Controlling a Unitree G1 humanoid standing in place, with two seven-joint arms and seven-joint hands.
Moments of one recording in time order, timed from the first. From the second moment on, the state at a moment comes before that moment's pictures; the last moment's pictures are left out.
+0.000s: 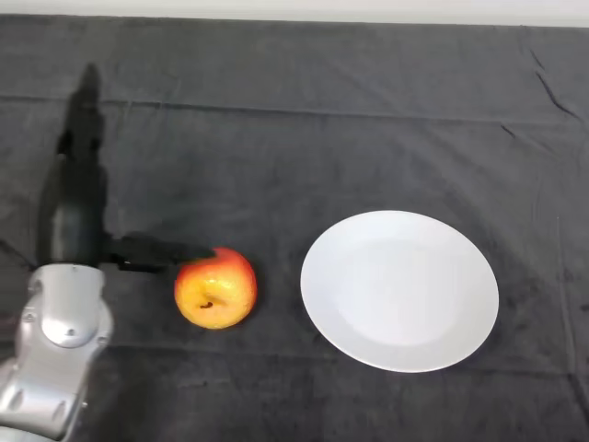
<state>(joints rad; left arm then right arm) -0.23 0.35 -0.29 0.11 0.14 0.01 0.28 -0.44 -0.58 -0.86 1.18 0.82 0.51 0.72</state>
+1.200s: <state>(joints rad) -0.23 0.40 -0.38 0.13 0.24 0.08 0.16 -0.44 -0.58 -0.86 1.18 0.82 0.51 0.72</state>
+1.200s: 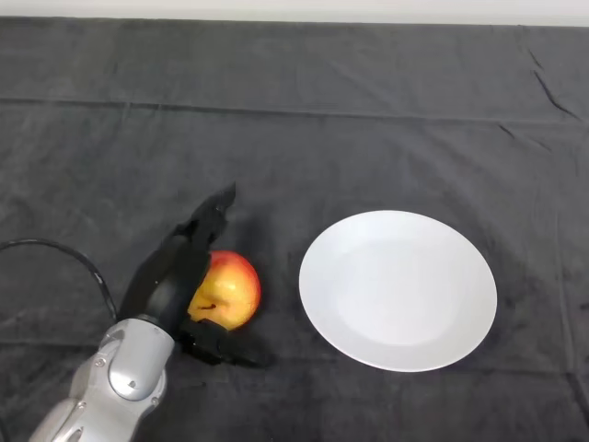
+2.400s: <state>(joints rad) -0.26 0.40 -0.32 0.10 0.26 0.09 0.26 -0.44 -0.58 -0.86 1.18 0.82 0.51 0.72</state>
